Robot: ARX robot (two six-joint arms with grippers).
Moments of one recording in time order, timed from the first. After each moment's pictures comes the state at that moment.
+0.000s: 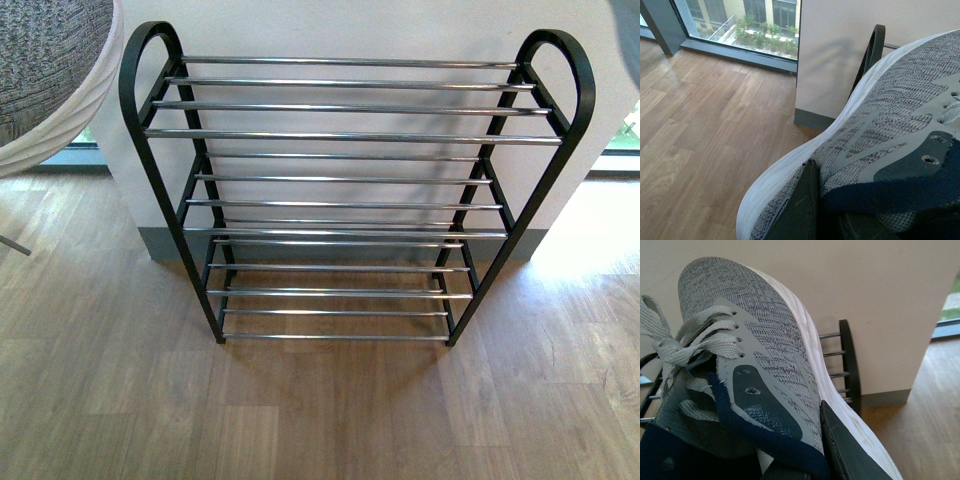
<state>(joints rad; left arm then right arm) -0.33 0.57 0.31 -0.15 -0.50 -0.30 0.01 1.22 0.75 0.23 0.08 0.26</state>
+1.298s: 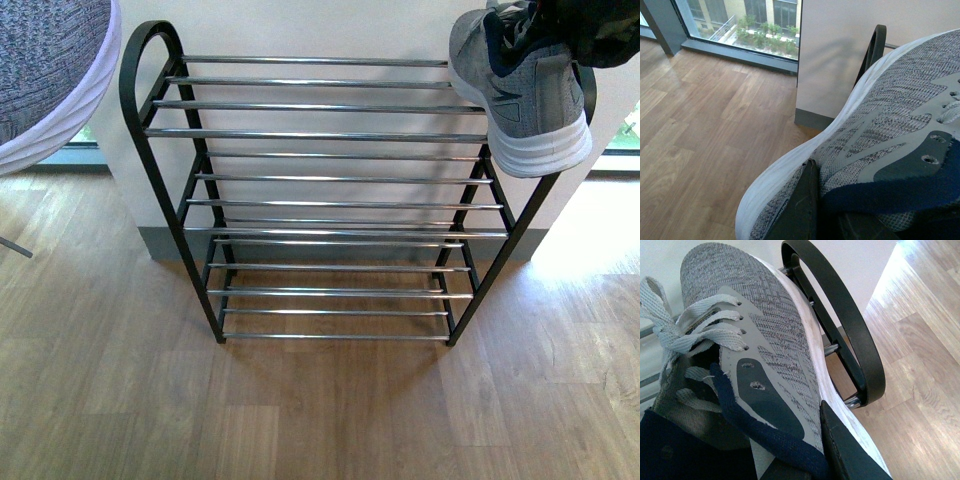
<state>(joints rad) -0.33 0.57 0.31 -0.15 -0.50 -0.30 0.11 2.02 1.42 -0.12 0.50 0.51</state>
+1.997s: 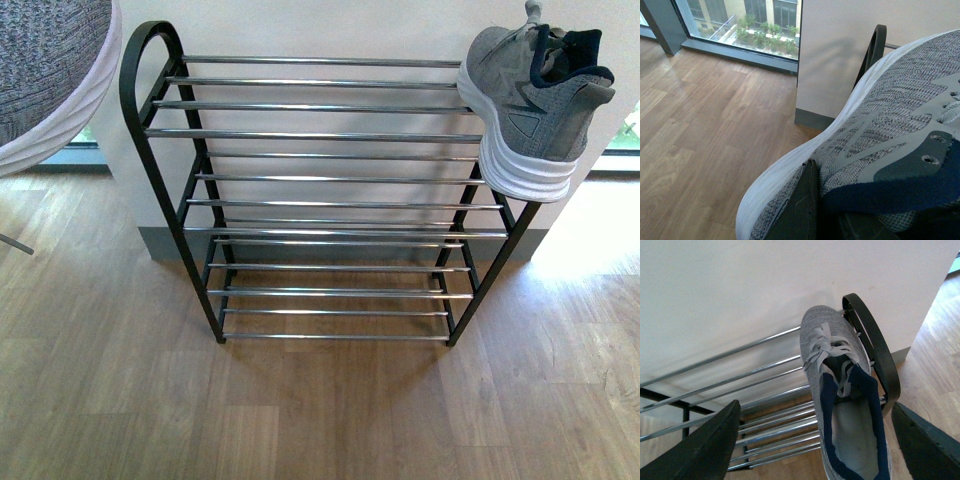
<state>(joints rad) -0.33 0.57 0.31 -0.15 -0.50 -0.30 0.14 1.59 1.15 0.02 0.28 0.47</state>
